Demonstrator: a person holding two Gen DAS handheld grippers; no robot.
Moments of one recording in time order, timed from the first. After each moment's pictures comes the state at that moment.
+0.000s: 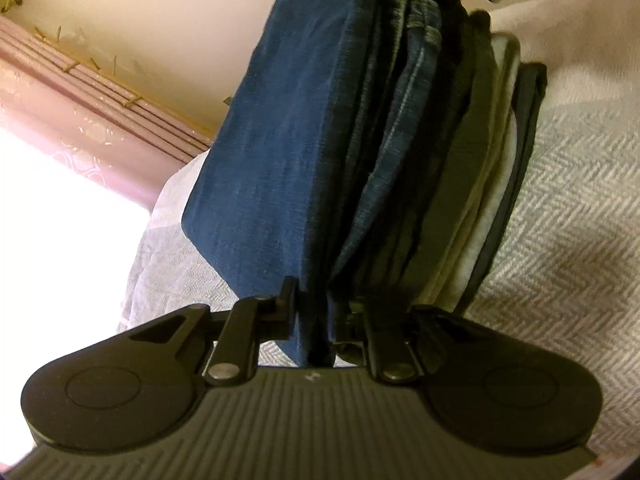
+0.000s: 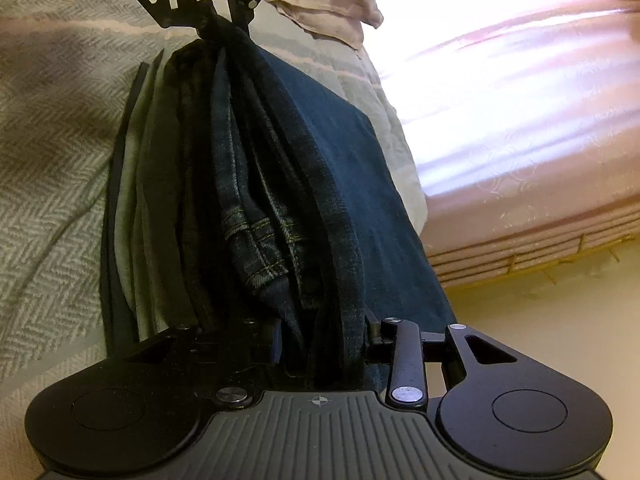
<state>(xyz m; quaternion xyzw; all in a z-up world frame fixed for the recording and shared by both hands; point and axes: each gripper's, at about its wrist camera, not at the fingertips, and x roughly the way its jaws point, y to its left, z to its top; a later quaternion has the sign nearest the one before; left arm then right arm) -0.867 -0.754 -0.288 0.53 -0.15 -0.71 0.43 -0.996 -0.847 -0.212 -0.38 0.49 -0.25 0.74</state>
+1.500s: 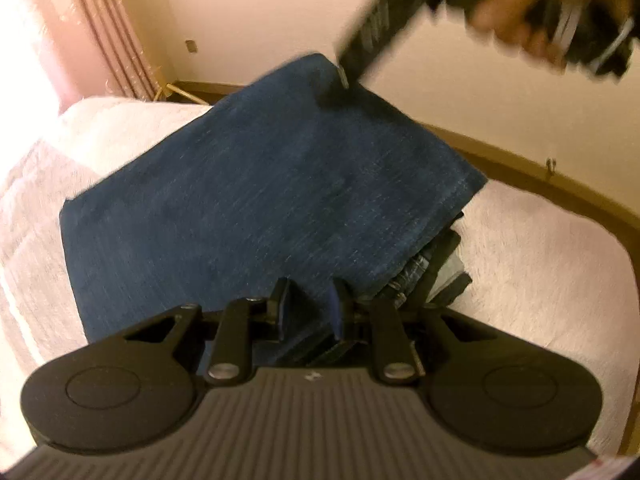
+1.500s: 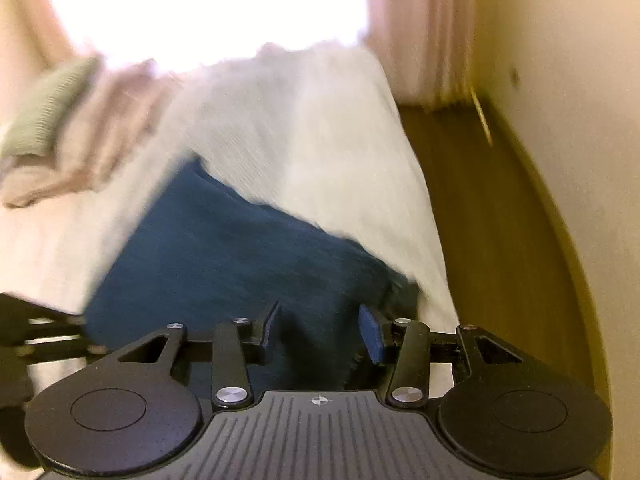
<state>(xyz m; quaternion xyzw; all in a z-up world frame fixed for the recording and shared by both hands) -0.926 -0.813 -0.225 0.43 0.16 -0.79 0.40 -1.037 -1.051 -0.162 0.29 0.43 -0.34 0.78</state>
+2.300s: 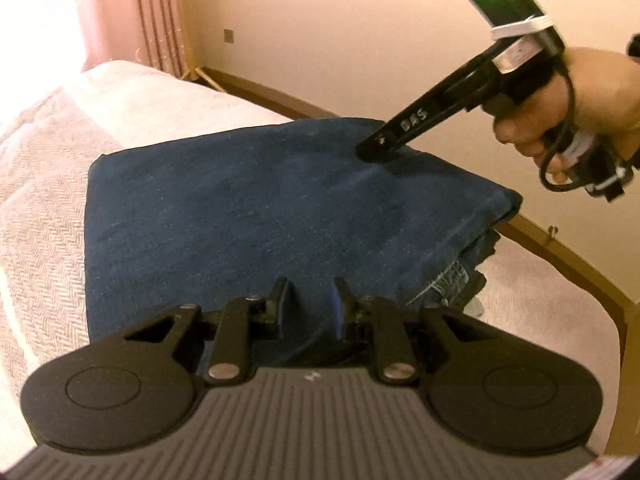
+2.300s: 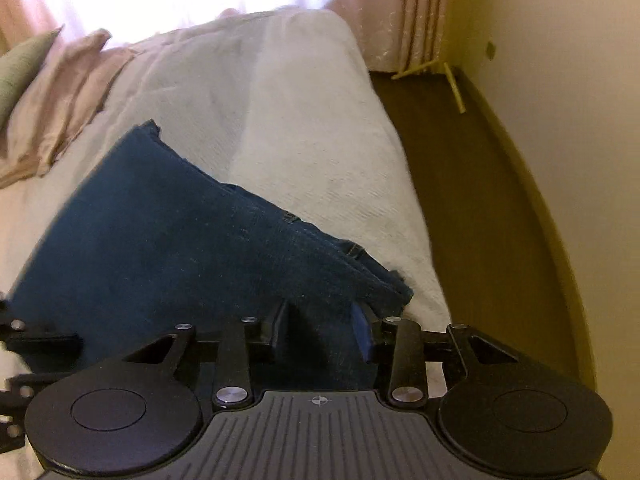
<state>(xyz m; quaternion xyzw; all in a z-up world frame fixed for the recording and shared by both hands) -0.897 -0.839 -0.215 0.37 0.24 -0.78 0.44 -1.009 -1.064 -0.186 0.26 0.42 -0.38 0.78</state>
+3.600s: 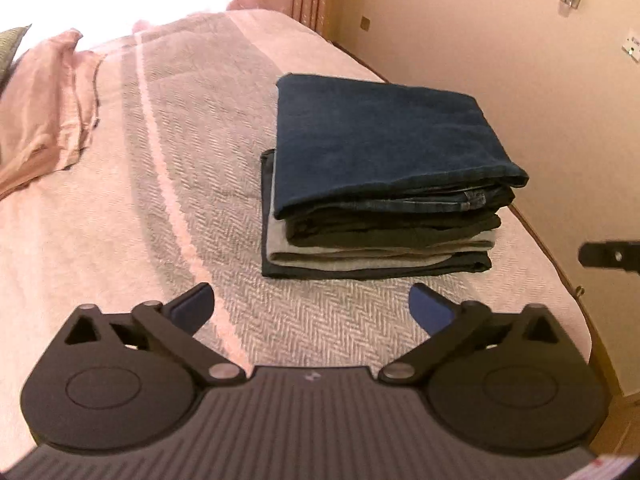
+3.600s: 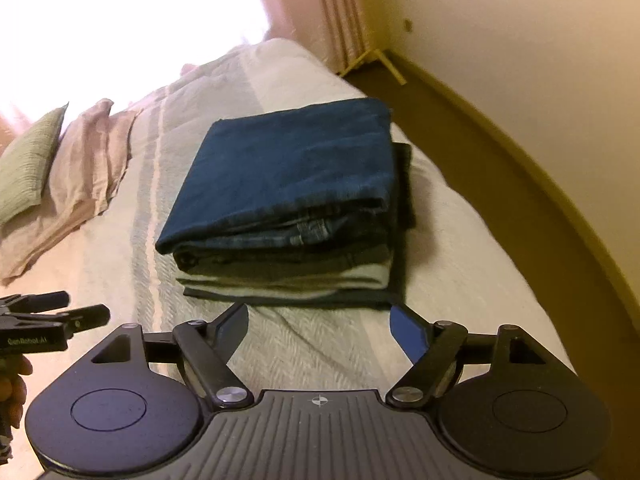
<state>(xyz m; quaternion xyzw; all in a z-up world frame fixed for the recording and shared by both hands) -0.782 -0.654 -0.136 0.32 0.34 -0.67 0.58 -1.054 -0.776 -0.084 0.35 0.33 -0.48 0.73</state>
